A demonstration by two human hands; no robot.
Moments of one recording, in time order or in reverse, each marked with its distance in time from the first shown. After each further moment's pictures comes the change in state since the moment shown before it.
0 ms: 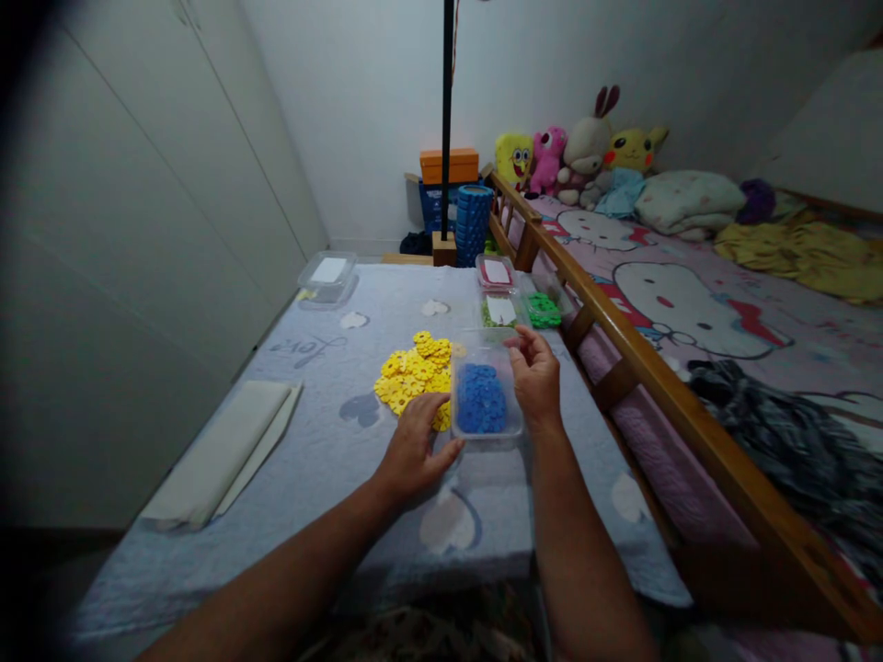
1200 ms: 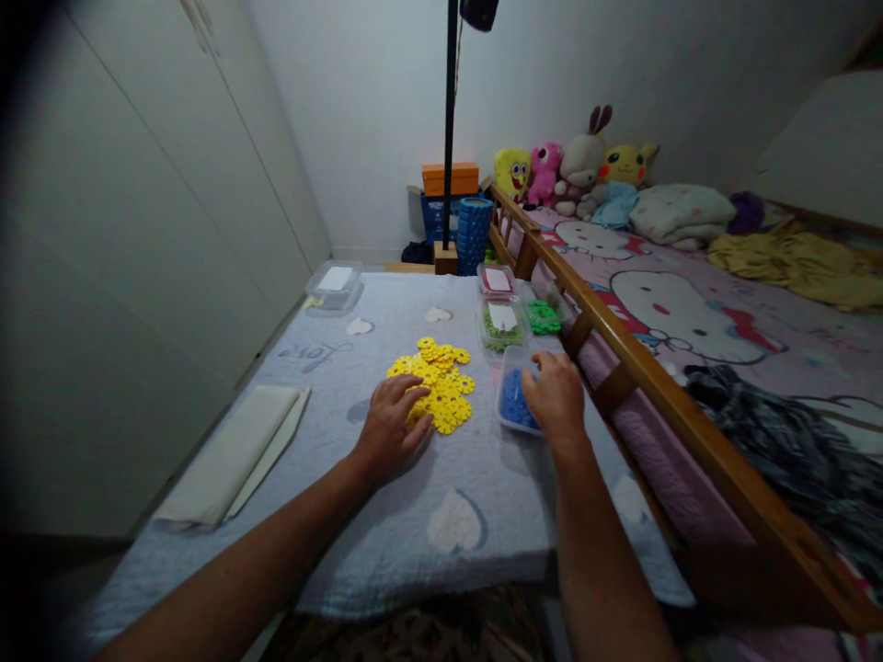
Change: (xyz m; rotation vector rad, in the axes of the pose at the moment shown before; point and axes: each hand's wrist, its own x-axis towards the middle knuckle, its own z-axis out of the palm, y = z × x) left_hand 0.014 -0.028 -0.047 0.318 0.070 0.113; right_hand -0.005 -0.009 -0.034 -0.985 -0.072 -0.167
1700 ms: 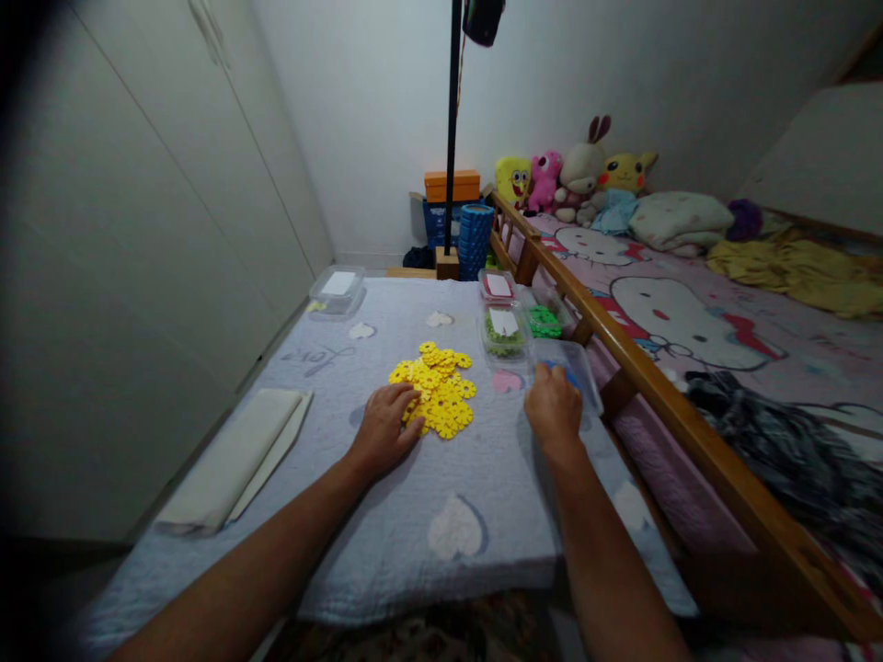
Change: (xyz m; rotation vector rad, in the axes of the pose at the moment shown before) left_hand -0.003 -0.026 0.008 0.055 -0.054 -0.083; right_hand -0.007 -0.011 -0.004 -0.347 -0.209 0.085
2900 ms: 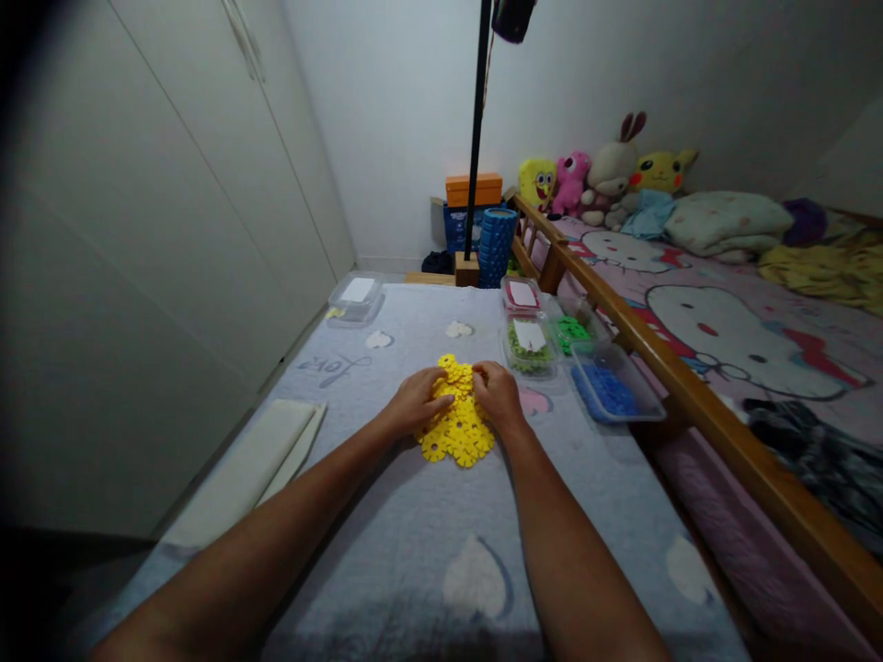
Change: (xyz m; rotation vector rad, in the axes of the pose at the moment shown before) left_hand 0.085 -0.019 0.002 -0.045 -0.257 -0.123; right_hand 0.055 -0.105 0.089 0.934 0.028 -0.355
